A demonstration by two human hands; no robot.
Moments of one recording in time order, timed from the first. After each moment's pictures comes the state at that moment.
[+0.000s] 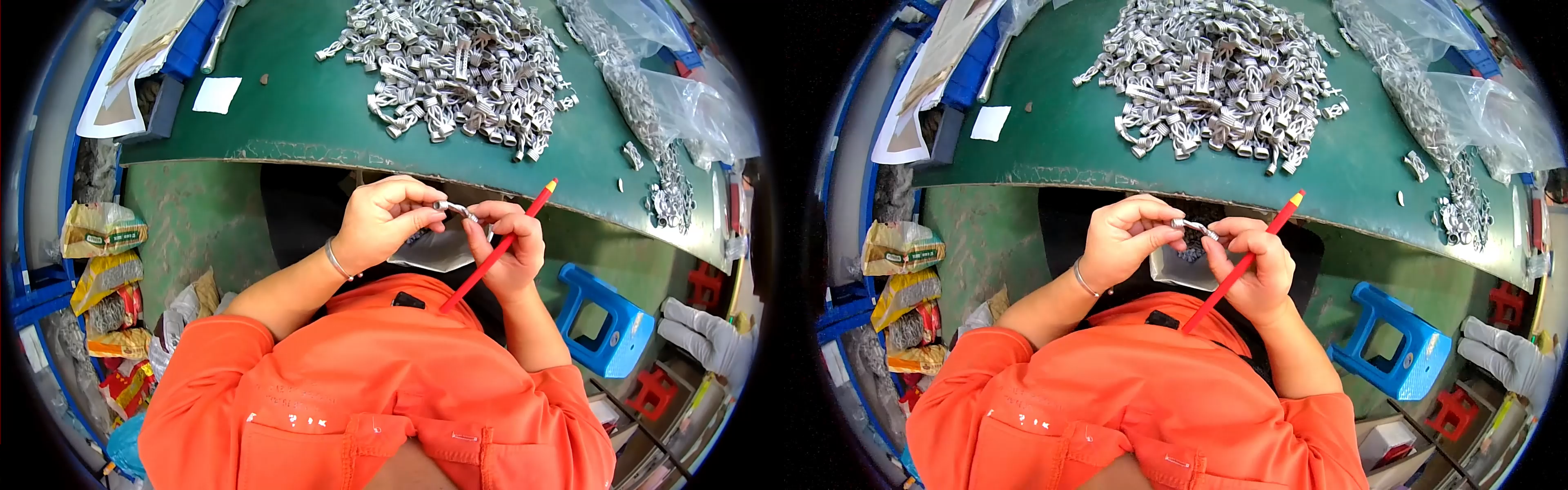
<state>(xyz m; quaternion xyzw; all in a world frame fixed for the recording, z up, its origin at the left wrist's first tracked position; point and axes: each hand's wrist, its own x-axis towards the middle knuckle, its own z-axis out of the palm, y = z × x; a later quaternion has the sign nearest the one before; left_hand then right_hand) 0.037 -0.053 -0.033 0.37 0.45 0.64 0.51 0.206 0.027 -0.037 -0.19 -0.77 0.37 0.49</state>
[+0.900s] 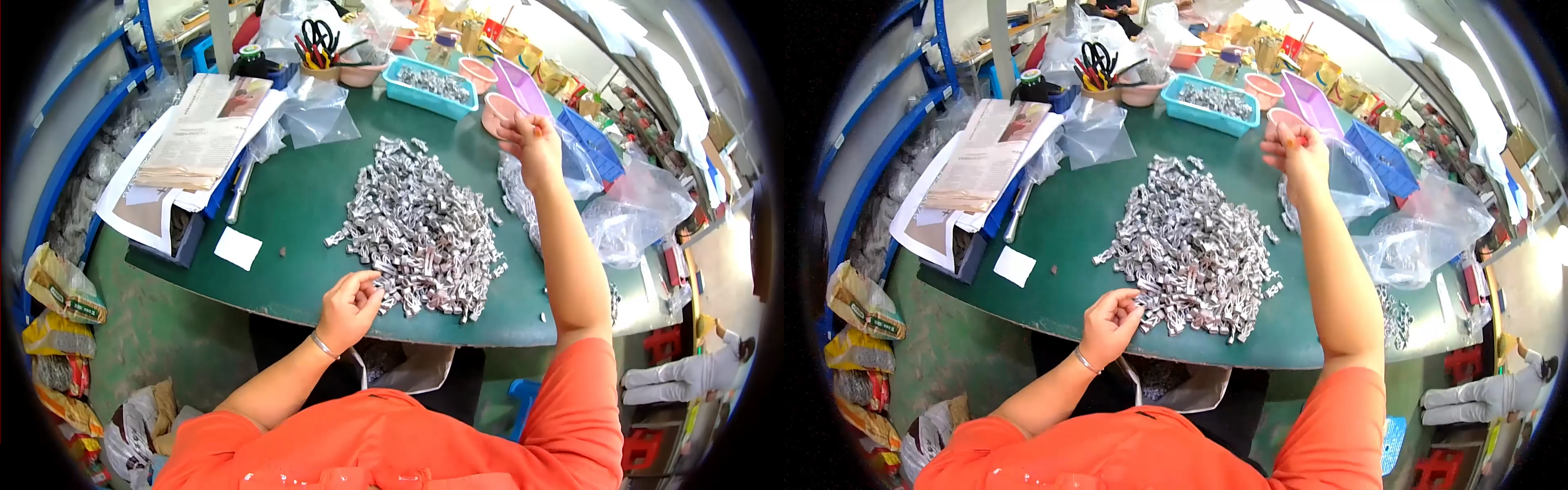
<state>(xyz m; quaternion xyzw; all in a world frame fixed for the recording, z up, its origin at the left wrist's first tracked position) -0.029 -0.002 -0.013 0.46 0.60 0.63 0.15 0.085 0.295 0.167 -0.33 -0.61 0.54 0.48</state>
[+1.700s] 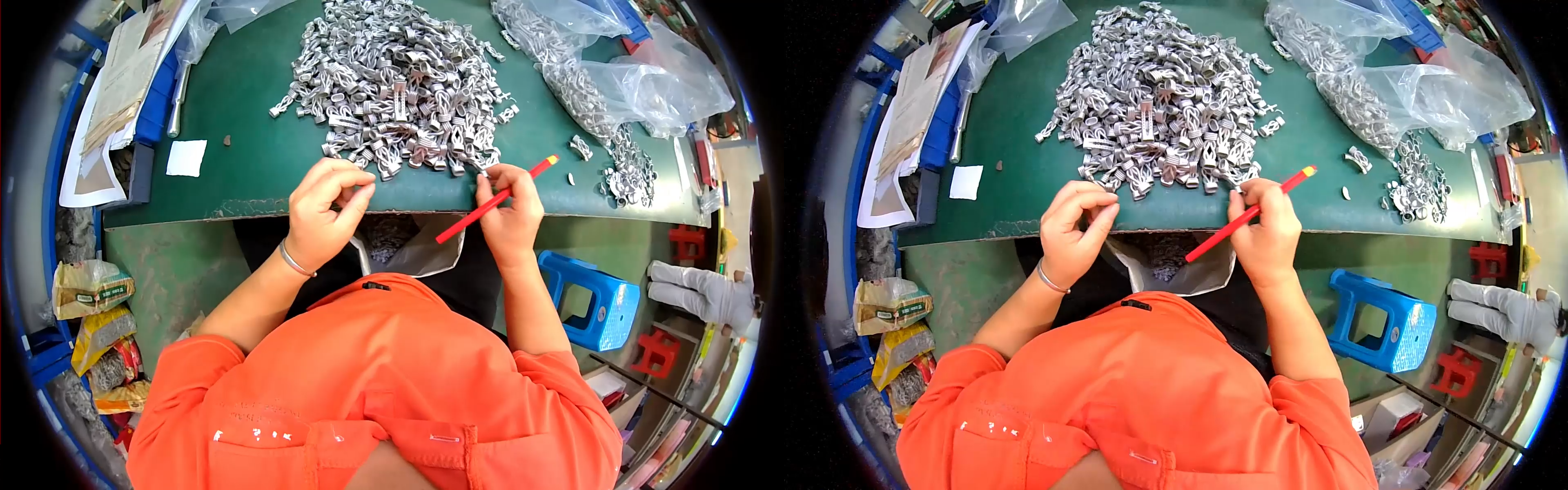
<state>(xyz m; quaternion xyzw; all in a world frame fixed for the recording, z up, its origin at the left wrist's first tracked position) -0.003 -0.015 -0.003 0.58 0.56 0.57 0.16 0.215 0.089 -0.009 -0.38 -0.78 0.14 0.47</state>
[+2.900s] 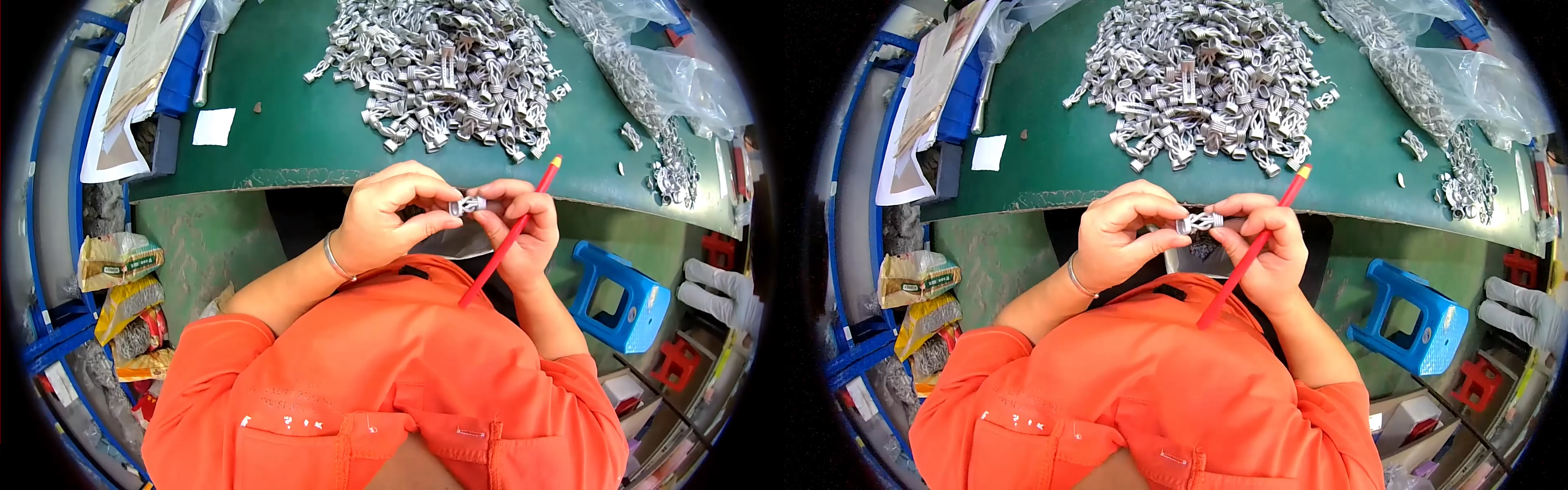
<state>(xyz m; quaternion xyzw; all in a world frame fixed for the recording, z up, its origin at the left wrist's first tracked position) 0.013 -0.029 0.011 0.61 0.45 0.54 0.36 0.197 0.032 -0.022 -0.18 -0.61 0.60 0.48</state>
